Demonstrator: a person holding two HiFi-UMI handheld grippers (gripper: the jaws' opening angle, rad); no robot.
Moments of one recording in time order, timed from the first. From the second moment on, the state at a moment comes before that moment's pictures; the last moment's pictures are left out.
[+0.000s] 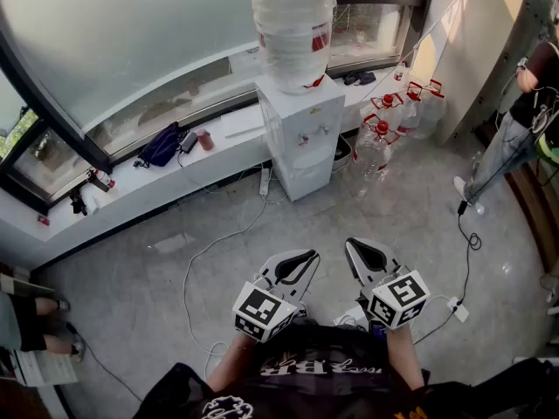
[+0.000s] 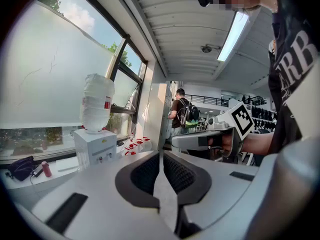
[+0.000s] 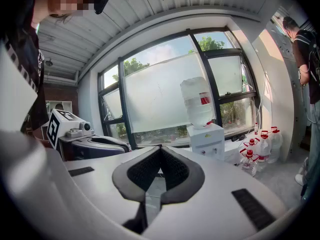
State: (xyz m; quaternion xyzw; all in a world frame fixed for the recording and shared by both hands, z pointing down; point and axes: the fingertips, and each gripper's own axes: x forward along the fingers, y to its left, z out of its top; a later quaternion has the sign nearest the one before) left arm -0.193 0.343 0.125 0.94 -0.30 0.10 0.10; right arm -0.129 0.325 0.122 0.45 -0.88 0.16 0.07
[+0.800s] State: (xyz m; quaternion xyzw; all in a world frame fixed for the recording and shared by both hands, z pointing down) left arm -0.215 0.315 0.152 0.94 -0.31 0.10 0.14; right arm -0.130 0.304 0.147 0.46 -0.87 0.17 0.11
